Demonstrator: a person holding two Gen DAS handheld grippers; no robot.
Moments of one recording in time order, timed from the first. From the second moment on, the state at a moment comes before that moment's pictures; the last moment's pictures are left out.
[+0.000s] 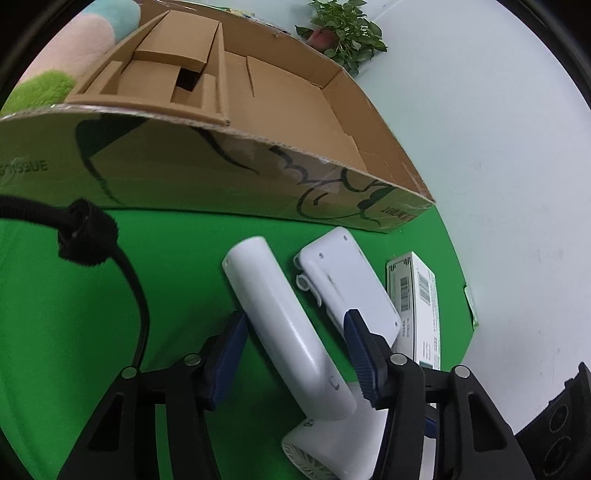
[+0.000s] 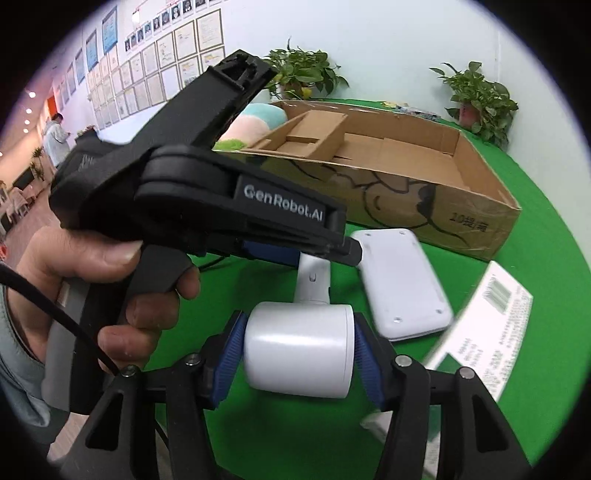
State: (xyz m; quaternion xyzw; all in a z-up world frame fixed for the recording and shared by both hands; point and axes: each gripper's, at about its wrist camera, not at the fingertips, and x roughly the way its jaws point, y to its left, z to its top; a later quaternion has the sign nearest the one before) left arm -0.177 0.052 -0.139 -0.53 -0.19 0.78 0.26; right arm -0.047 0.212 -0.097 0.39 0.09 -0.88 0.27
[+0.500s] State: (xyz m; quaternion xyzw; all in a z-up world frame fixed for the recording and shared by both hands) left arm -0.174 0.035 -0.138 -0.54 -0.17 0.79 0.25; right arm -0.037 0.195 -0.110 0.41 0.08 -0.86 0.29
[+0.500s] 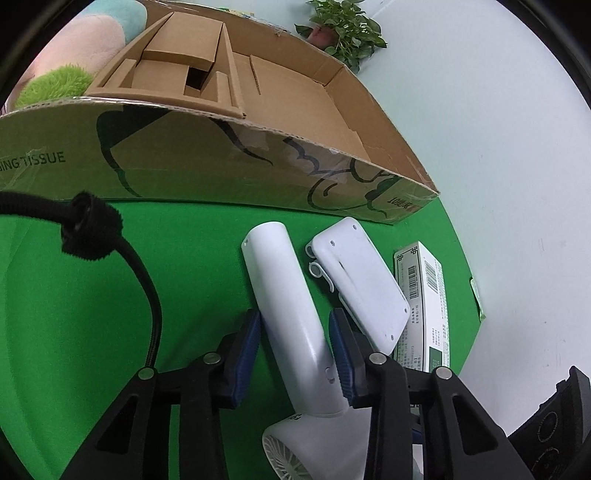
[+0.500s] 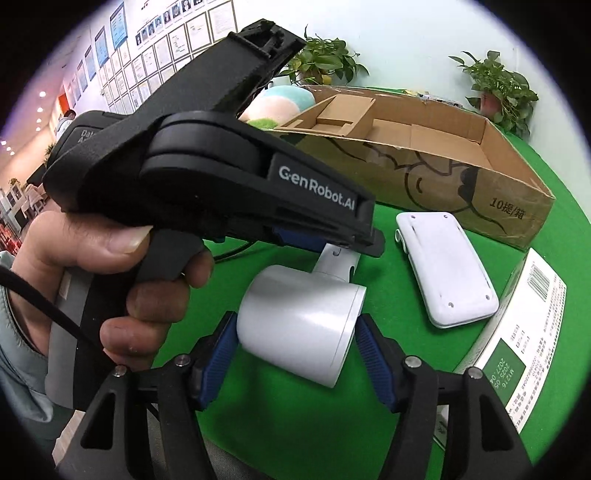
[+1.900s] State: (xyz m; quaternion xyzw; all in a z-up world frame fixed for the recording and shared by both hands) left arm -0.131 0.053 -0.100 -0.50 -0.15 0.82 0.25; right arm -0.032 0.208 -0.100 0.37 0.07 -0.89 0.26
